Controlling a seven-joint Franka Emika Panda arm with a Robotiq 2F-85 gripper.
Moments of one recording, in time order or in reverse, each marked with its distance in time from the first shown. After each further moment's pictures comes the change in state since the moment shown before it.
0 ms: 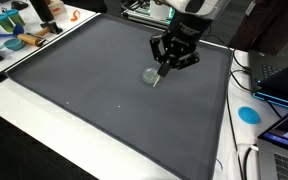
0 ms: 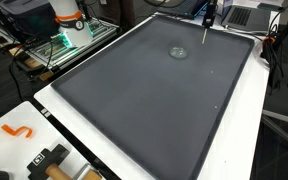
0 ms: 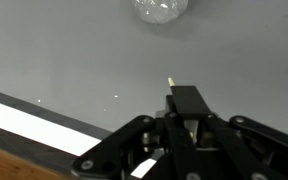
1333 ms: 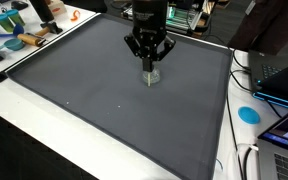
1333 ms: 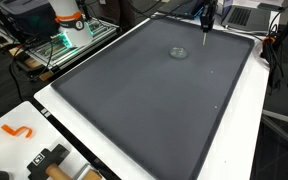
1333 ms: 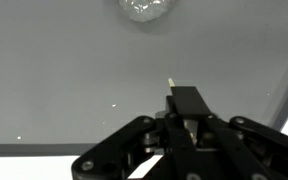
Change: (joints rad) arm -0.191 -0.102 0.031 -0.181 0.428 0.240 -0.277
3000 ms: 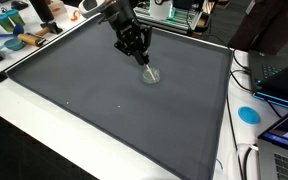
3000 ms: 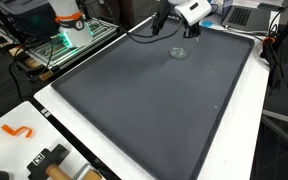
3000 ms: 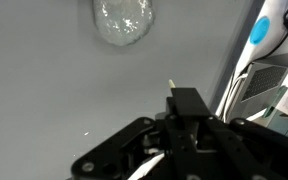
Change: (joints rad) arm -0.283 -0.048 0.121 -0.179 0.851 -0.012 -0.896
